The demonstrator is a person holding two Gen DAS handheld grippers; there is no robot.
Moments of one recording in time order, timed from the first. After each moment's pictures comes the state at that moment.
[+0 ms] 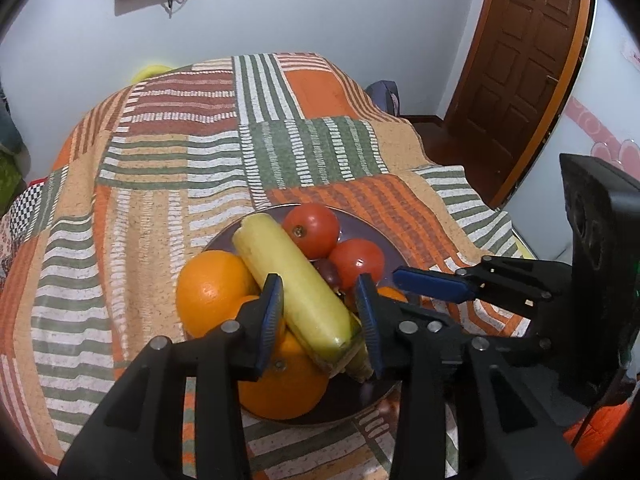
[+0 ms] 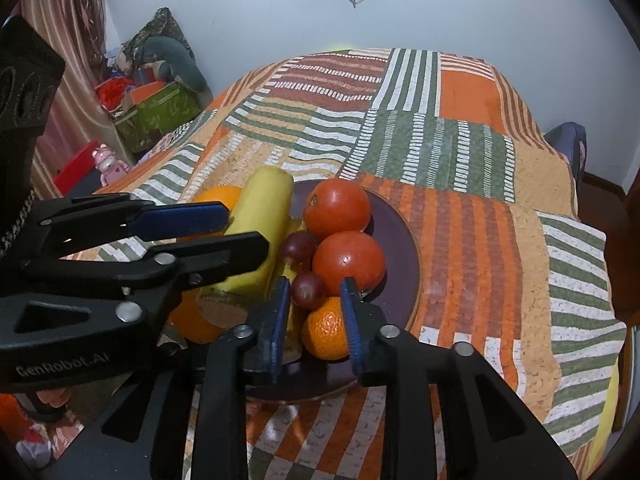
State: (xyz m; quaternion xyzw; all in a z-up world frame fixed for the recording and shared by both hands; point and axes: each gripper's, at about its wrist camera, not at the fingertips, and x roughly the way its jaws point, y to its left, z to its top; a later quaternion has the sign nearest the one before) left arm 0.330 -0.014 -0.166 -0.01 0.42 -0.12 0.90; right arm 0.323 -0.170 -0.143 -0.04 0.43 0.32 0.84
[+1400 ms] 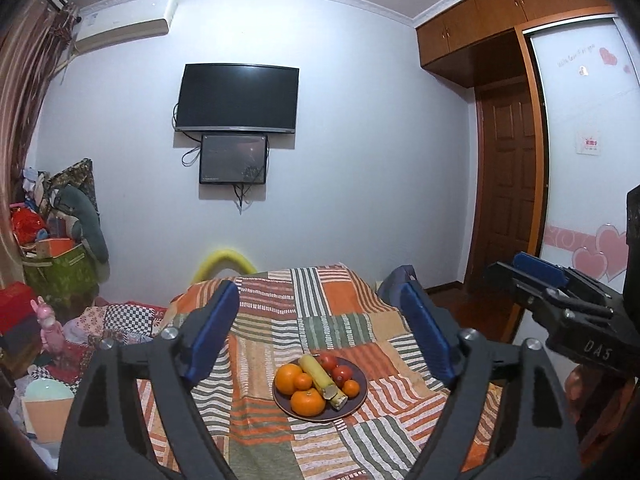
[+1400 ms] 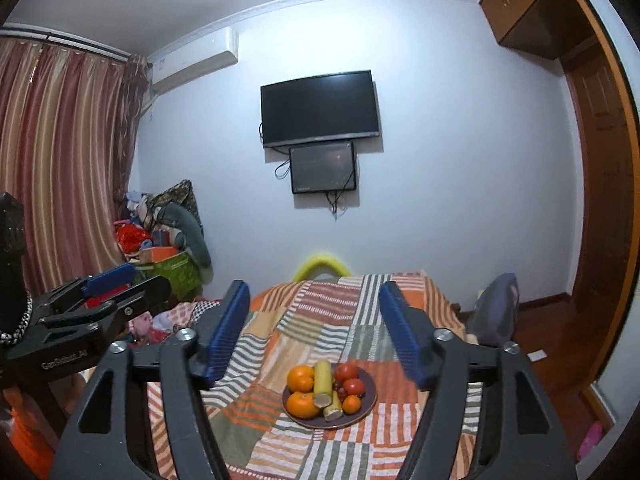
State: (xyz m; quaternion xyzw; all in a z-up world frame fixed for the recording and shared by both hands) left arm 0.038 -0.008 0.057 -0.01 0.08 -0.03 1.00; right arm 0.113 -0.229 0.087 0.02 0.10 0.26 0.96
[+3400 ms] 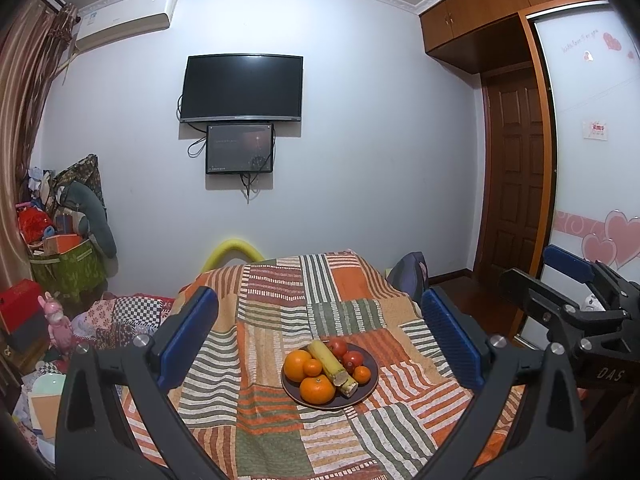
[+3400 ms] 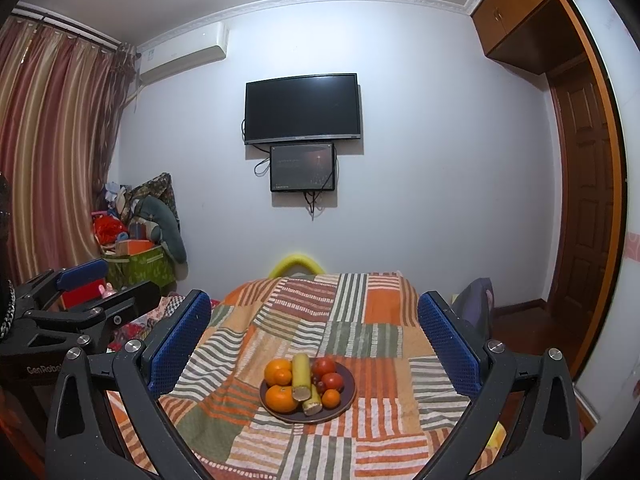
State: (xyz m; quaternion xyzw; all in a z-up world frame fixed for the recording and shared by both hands) left arm 0.039 -0.008 0.039 0.00 0.10 -0.02 1.00; right arm 0.090 -0.232 0.085 0.00 0.10 0.21 0.97
